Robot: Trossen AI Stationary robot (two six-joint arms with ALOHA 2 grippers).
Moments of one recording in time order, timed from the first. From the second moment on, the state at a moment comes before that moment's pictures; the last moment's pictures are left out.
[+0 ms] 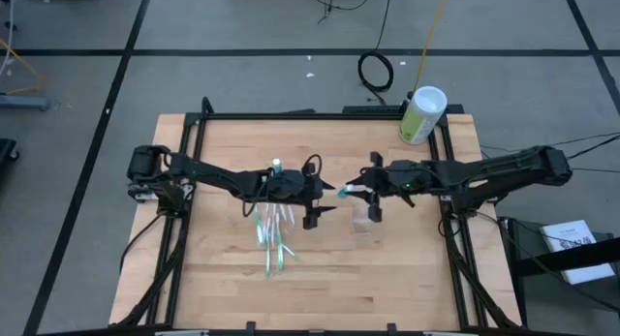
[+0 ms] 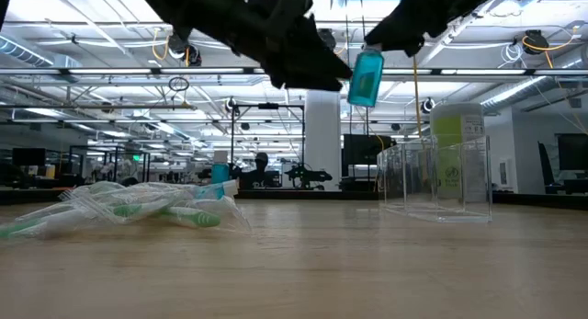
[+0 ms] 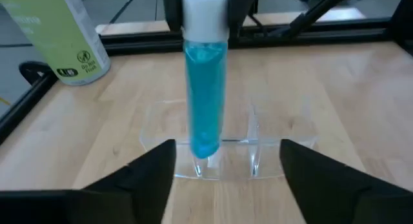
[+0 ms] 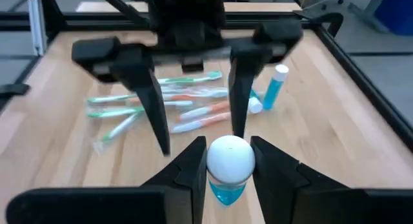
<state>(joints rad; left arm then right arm) -0.04 1.71 1.05 0.25 -0.08 0.06 0.07 1.10 0.80 -0.15 0.14 0.06</state>
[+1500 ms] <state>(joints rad) -0.03 1.31 0.77 0.32 -0.32 0.02 0.07 1.20 0.50 0.02 0.13 0.19</state>
